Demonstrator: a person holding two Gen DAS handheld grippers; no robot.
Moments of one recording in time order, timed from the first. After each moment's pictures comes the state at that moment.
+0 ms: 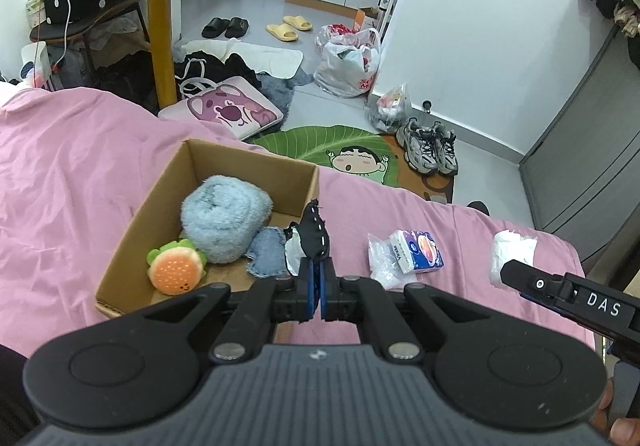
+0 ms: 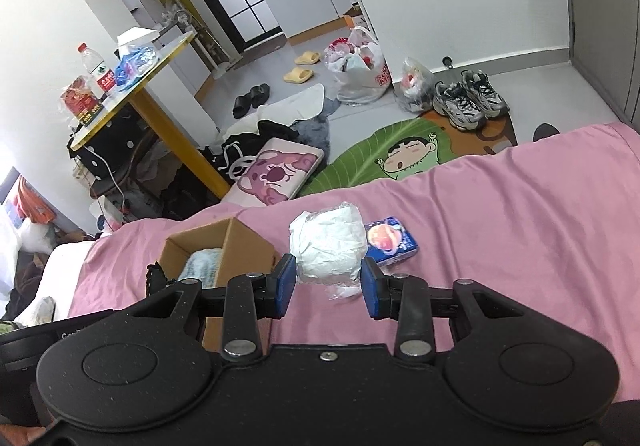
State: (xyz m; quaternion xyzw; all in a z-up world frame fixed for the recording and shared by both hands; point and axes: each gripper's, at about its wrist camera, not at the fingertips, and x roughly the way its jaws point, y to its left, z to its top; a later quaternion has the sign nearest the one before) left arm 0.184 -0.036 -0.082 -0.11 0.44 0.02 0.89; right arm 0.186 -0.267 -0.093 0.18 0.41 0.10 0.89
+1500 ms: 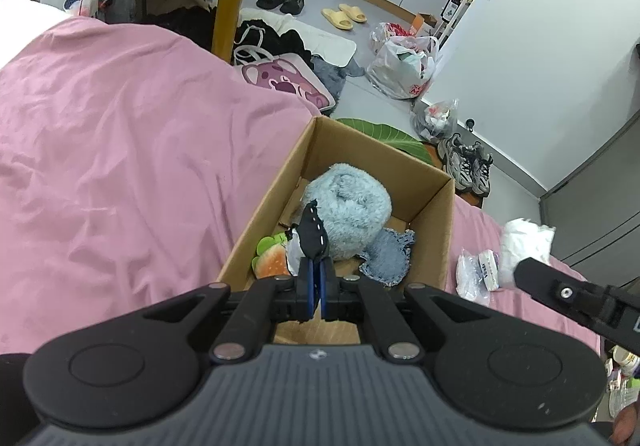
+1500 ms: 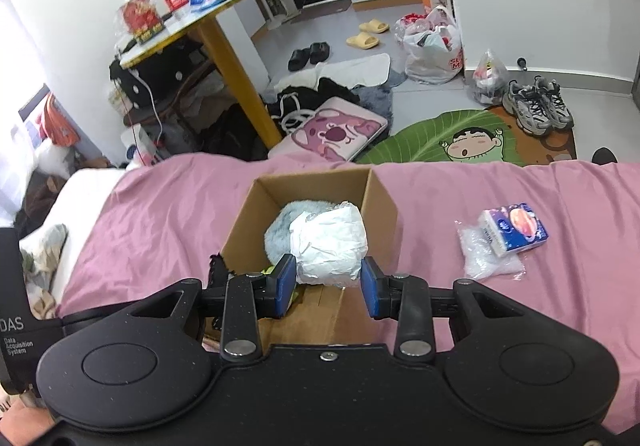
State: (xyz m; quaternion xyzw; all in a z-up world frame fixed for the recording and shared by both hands) left arm 0.178 0.087 -0.122 -0.20 0.45 0.06 0.87; right arm 0.187 -0.126 -0.085 0.09 0.44 0.17 0.88
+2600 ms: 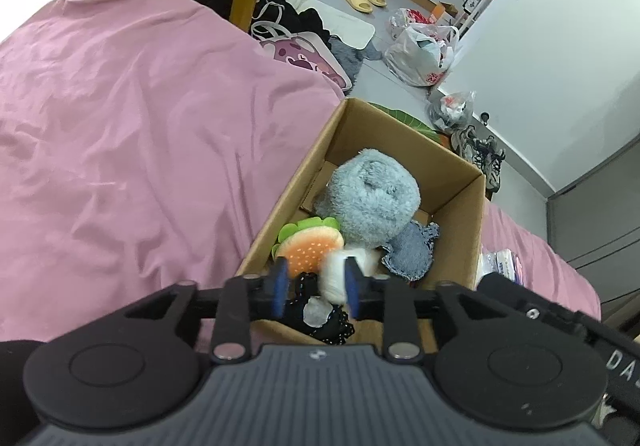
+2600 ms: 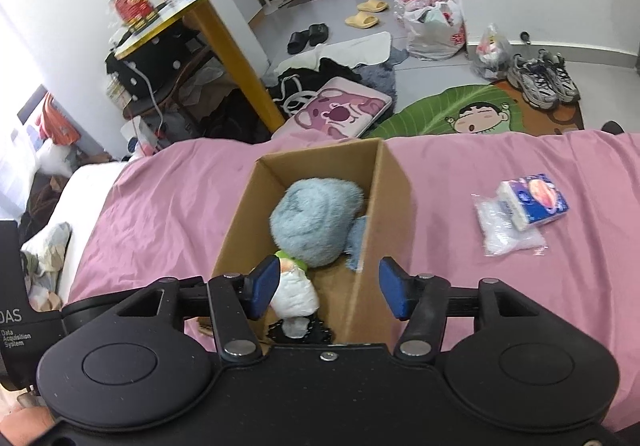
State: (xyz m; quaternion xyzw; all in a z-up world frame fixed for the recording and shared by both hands) left arm 0.186 0.103 -0.137 -0.22 0.48 0.07 0.84; right arm 0.190 -0.122 -0.099 0.12 0.46 0.17 0.86
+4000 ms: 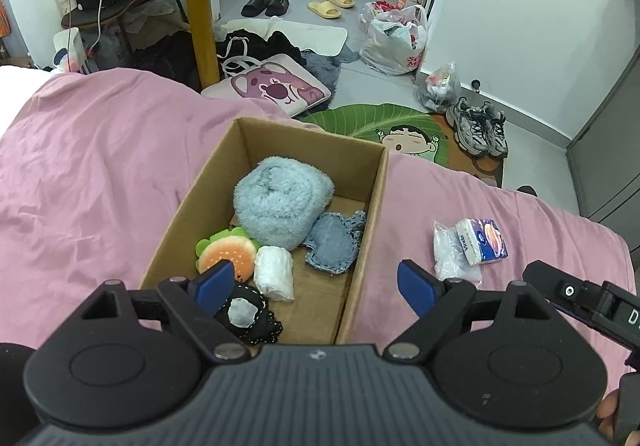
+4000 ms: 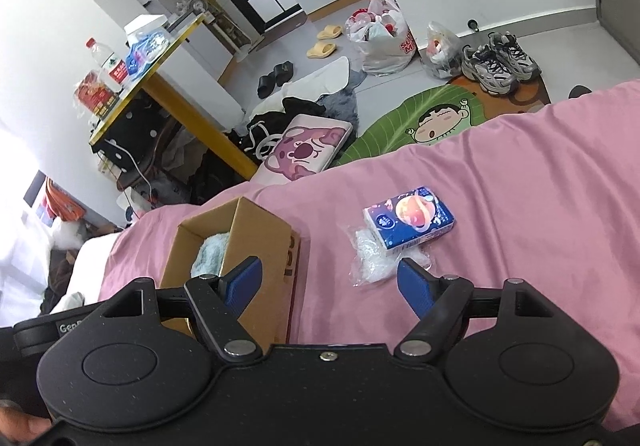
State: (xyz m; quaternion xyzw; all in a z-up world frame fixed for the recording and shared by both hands) left arm 0.205 -0.017 -0.104 -0.09 0.48 0.08 0.87; right arm 0.208 -0.267 -0.132 0.23 0.43 0.15 0.86
